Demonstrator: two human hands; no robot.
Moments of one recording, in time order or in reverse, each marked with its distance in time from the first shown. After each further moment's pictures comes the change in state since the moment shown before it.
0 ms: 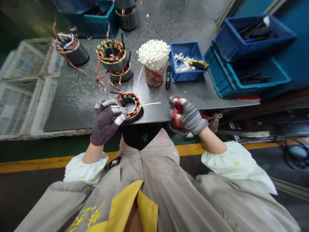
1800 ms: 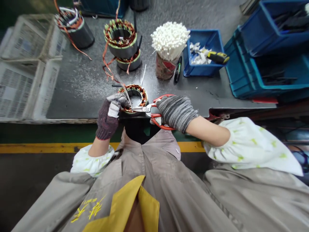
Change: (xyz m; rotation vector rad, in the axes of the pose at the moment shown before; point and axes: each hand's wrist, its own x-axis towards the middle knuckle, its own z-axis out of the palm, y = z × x) left_hand -0.013 0.007 0.020 -0.566 0.301 -0.172; right_hand 0.032 -0.130 0.033 -0.821 -0.669 -0.123
